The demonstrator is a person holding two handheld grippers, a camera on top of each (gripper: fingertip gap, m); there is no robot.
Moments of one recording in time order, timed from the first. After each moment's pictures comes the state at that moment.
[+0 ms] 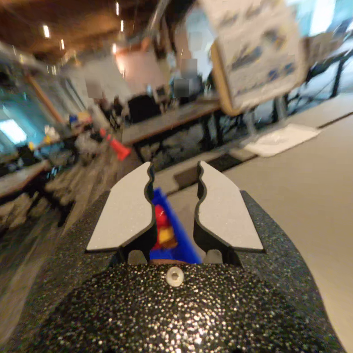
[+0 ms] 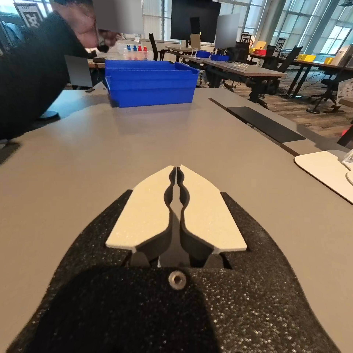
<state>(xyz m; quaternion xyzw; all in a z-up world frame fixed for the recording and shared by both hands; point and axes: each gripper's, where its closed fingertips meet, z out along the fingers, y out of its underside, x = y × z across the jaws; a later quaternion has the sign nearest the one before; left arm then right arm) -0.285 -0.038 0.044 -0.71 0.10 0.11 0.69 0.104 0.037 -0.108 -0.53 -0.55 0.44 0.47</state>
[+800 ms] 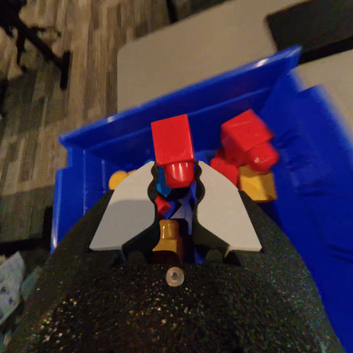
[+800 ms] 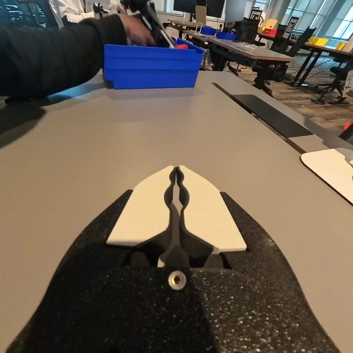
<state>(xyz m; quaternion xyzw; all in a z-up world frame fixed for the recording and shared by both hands) -0.454 0.035 -0.126 -0.91 -0.04 0.15 0.39 0.088 0.037 -0.121 -0.53 -0.59 0.40 0.46</state>
